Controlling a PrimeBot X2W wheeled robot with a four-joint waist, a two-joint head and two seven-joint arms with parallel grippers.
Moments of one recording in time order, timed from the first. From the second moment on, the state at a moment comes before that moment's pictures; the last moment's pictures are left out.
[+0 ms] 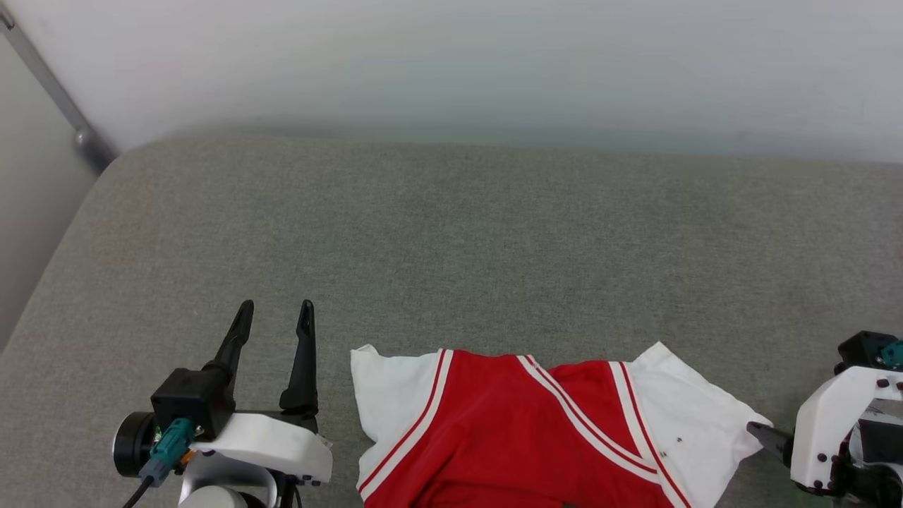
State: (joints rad) left arm -0.13 0.49 -0.52 -0.09 -0.63 0.41 -0.23; right arm -0.12 -0.21 -0.18 0.18 0.38 0.13 0.92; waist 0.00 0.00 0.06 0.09
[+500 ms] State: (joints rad) left arm -0.17 0.46 -0.53 -0.02 -0.64 0.37 -0.25; right arm -0.22 -0.24 -0.10 0.35 0.46 0.13 0.92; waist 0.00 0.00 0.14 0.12
